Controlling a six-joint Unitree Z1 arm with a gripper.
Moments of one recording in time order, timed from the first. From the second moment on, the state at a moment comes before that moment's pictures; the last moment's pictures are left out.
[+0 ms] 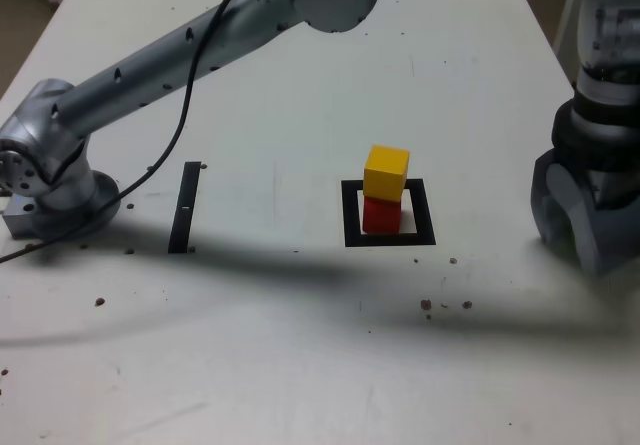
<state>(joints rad) -0.16 2.60 -2.55 1.40 0.04 1.02</state>
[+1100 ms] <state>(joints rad) -0.20 2.09 -2.02 1.42 0.11 0.41</state>
